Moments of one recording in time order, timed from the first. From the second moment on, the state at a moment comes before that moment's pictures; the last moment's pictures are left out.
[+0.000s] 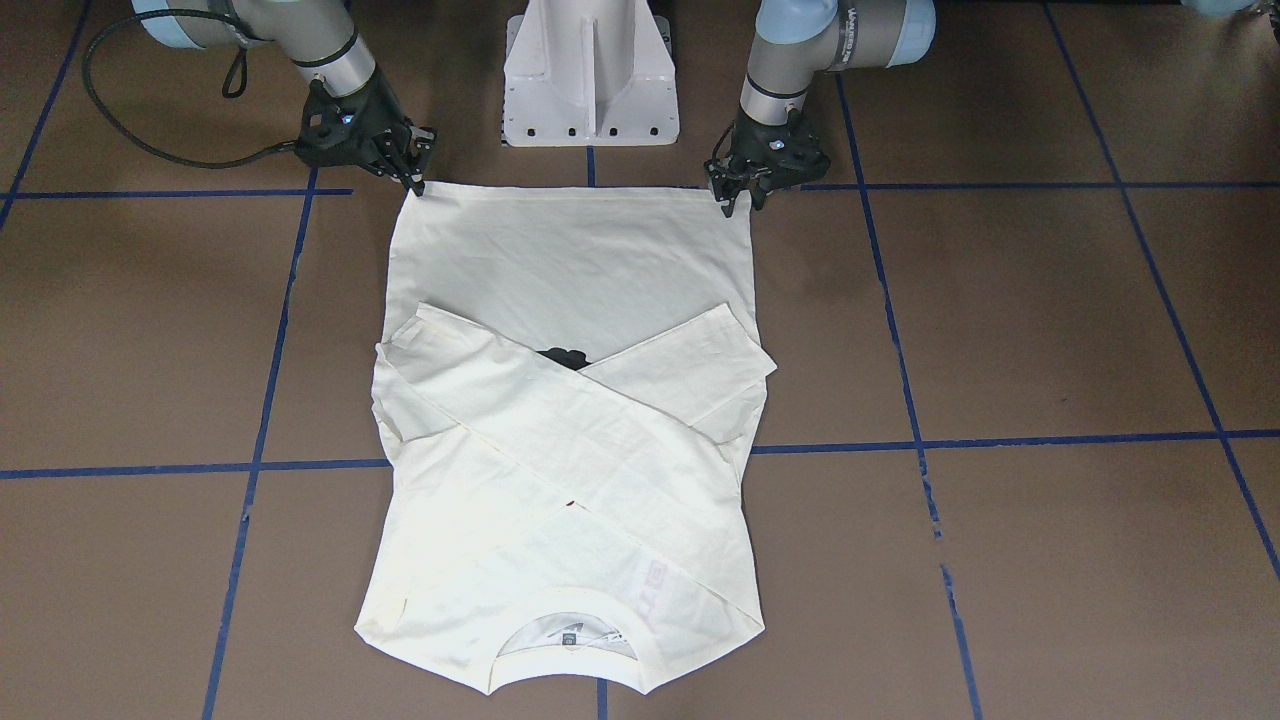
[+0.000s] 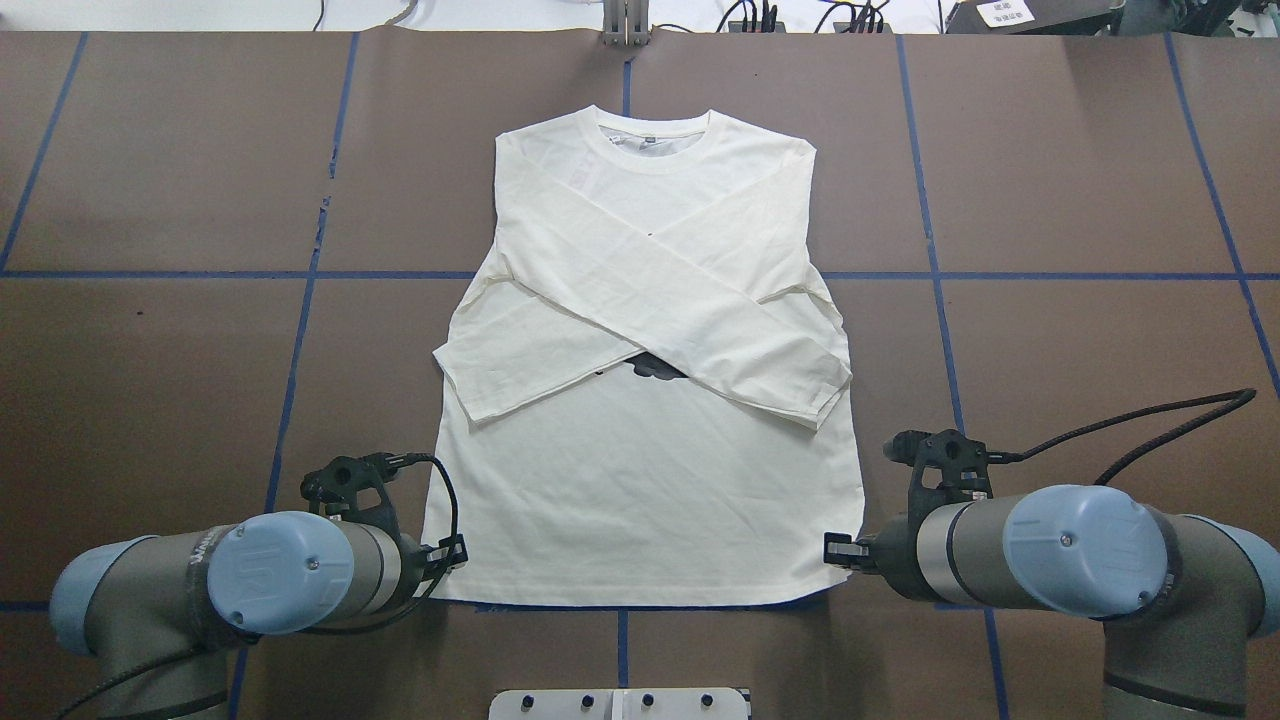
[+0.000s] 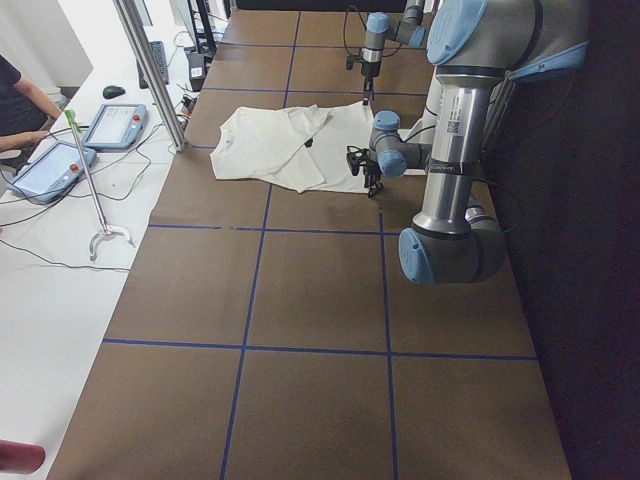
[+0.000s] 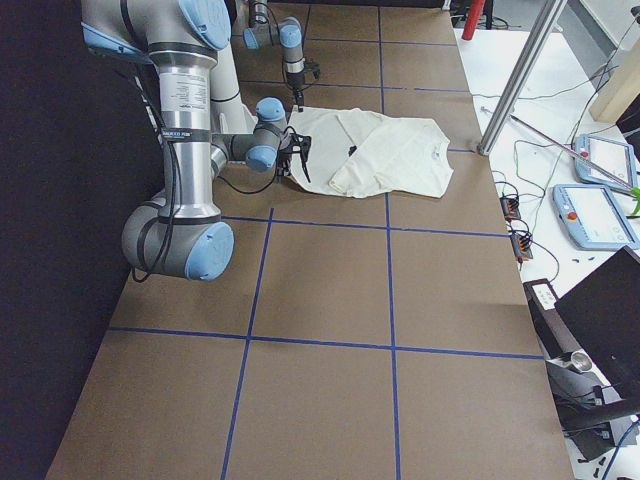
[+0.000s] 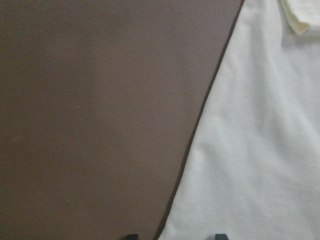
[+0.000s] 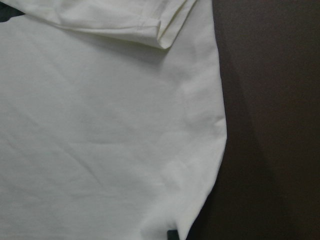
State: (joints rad) left arm -0.22 -1.80 -1.97 -1.78 -1.64 -1.72; right arm 0.26 -1.55 2.11 -1.17 1.71 1.54
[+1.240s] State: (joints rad) left arm -0.22 -1.80 -2.07 -1.67 -1.65 -1.72; right arm 0.29 -1.57 2.14 -1.17 1.75 1.54
